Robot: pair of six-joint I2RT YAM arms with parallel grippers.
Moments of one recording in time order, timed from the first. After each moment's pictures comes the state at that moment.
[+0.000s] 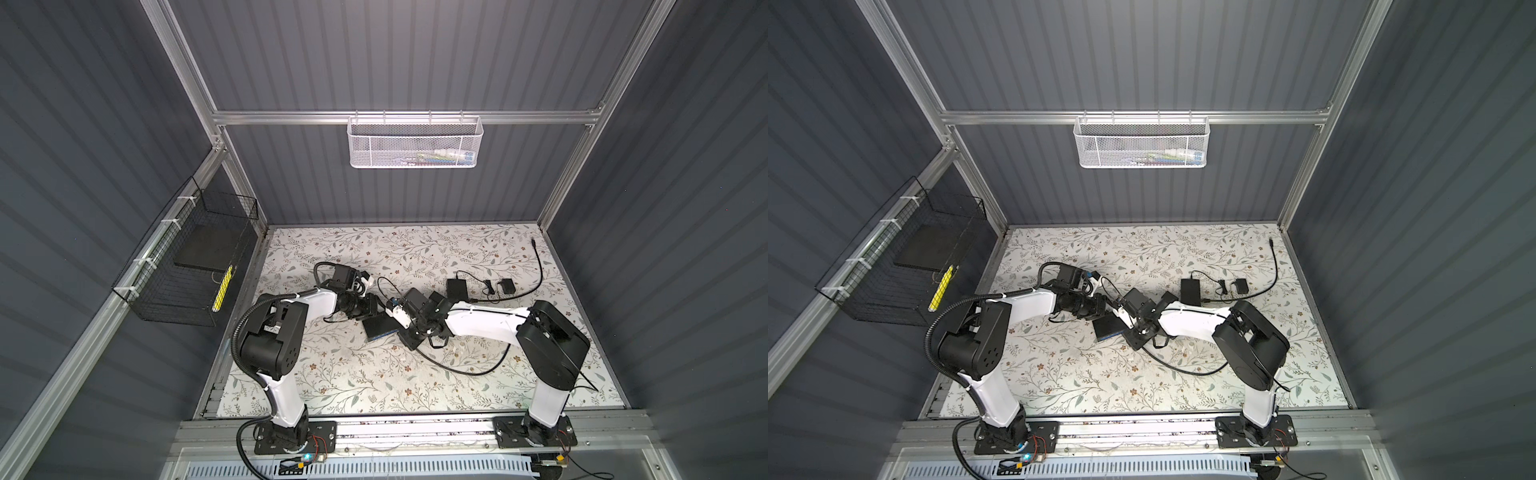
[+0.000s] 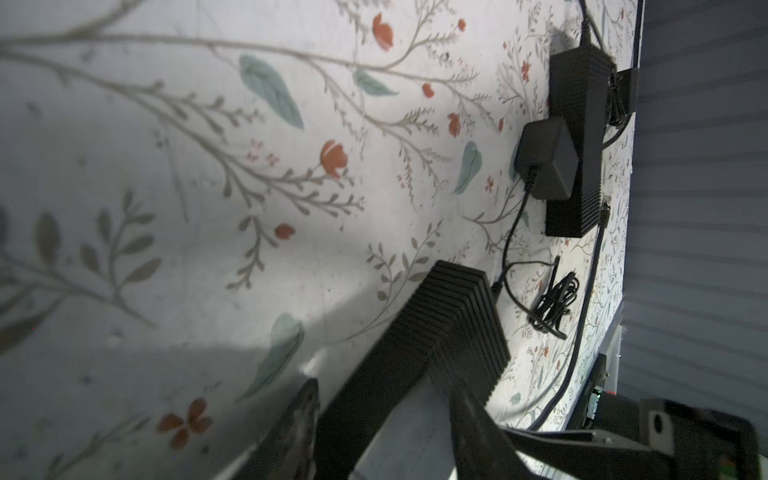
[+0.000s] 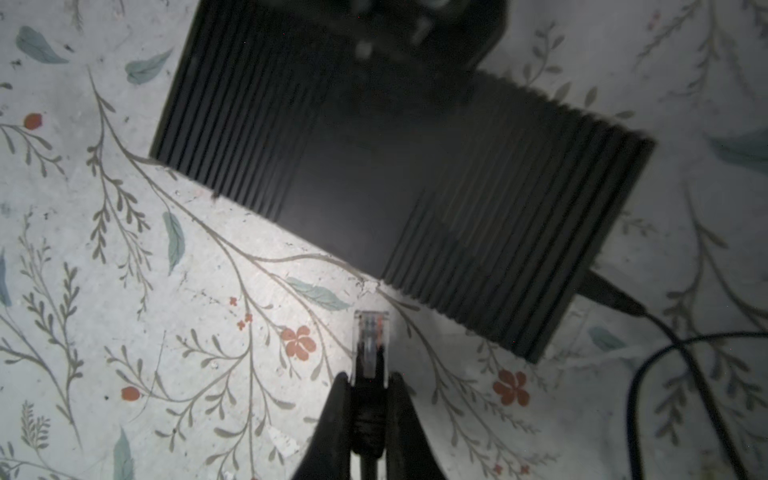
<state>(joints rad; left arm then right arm) -0.35 1.80 0.95 -0.23 0.65 -0.35 0.88 1.82 1.11 -0.41 -0.11 0.12</state>
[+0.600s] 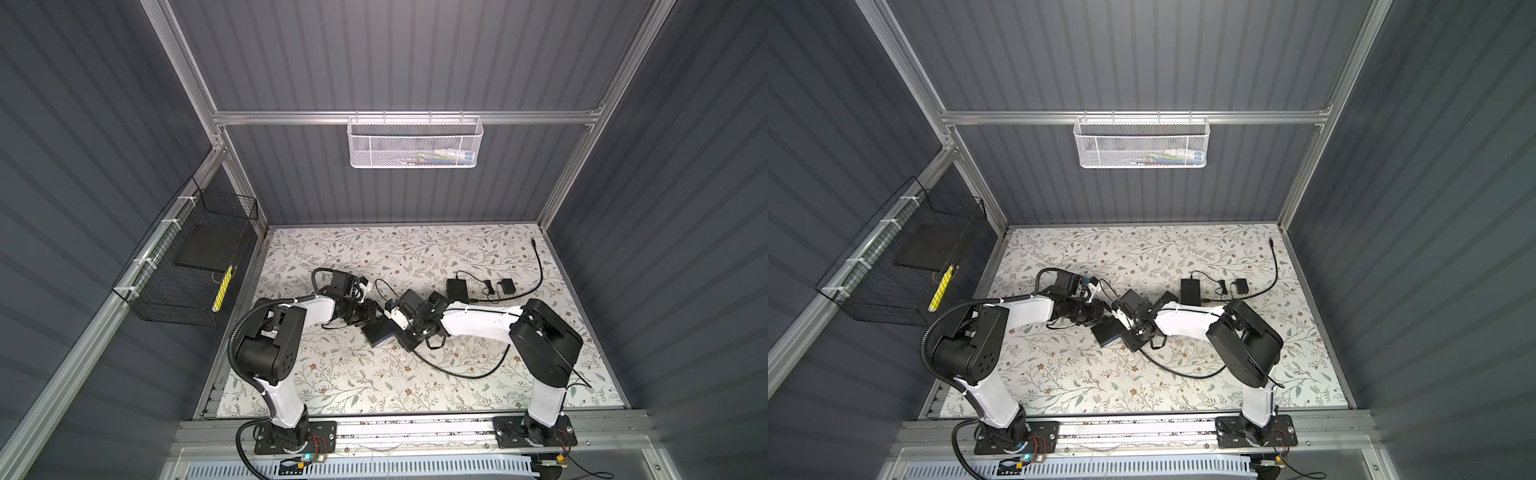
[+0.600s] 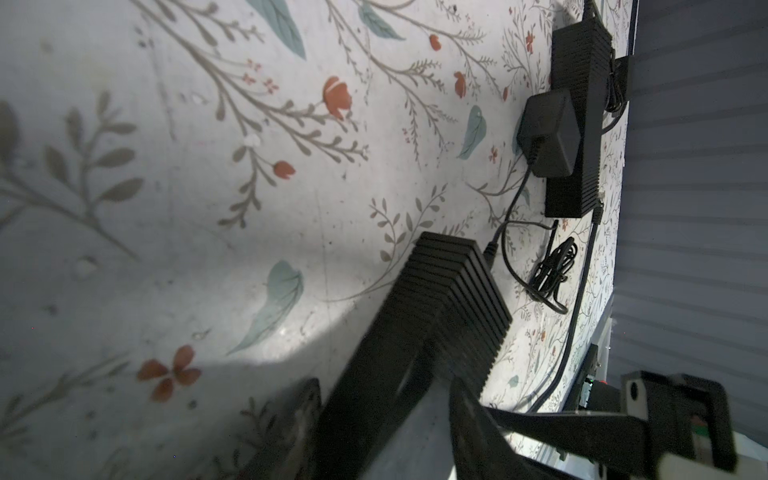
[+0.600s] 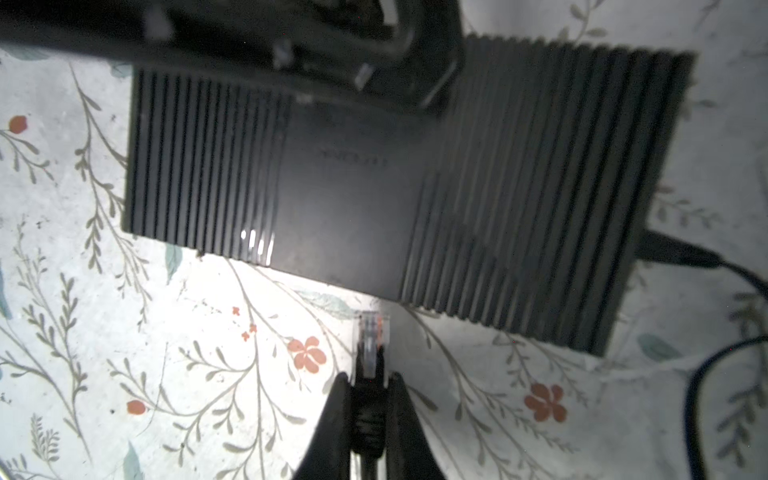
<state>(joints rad) -0.35 1.77 0.89 -0.18 0.67 -0.37 0.89 1.87 1.15 -0.44 -0.12 0.15</state>
